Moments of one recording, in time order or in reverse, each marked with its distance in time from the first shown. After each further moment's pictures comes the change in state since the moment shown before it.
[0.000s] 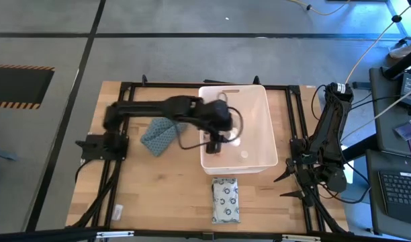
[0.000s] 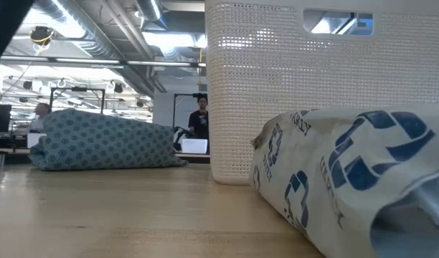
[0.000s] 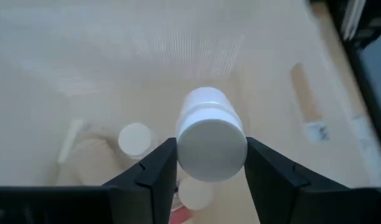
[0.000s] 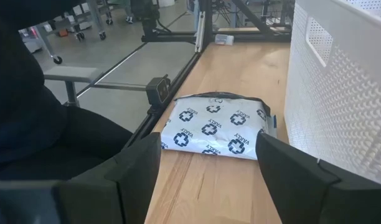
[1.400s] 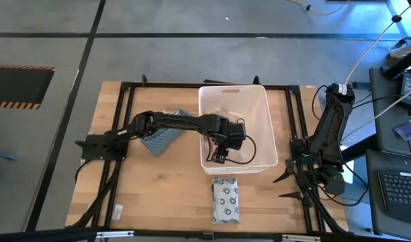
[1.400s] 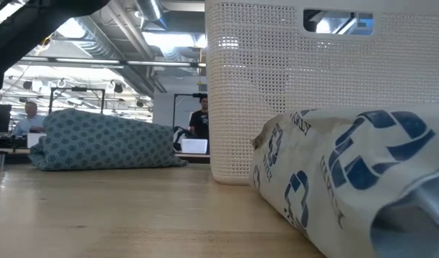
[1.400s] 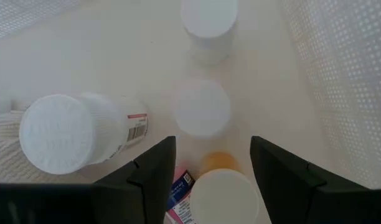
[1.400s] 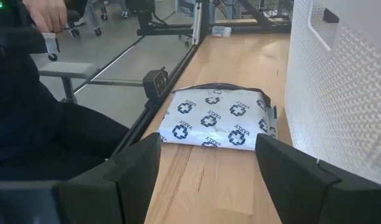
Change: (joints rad) left arm -0.004 0.371 0.123 -0.112 -0.026 0.229; right arm 0.000 0.052 0.000 -0.001 0.000 0.059
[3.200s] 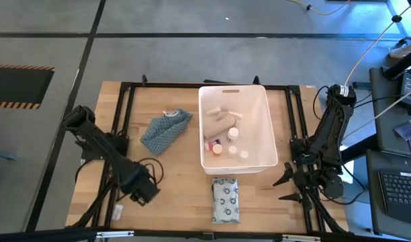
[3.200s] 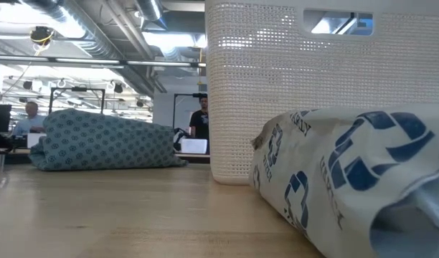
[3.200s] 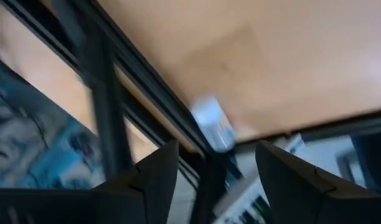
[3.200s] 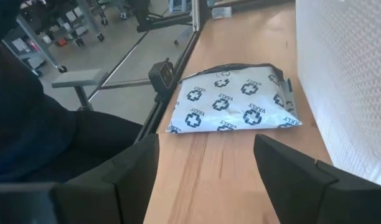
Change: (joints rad) left arm -0.723 -0.787 -1.044 -0.205 0.415 -2.015; right arm 0.000 0.055 0.000 0.009 -0.042 0.199
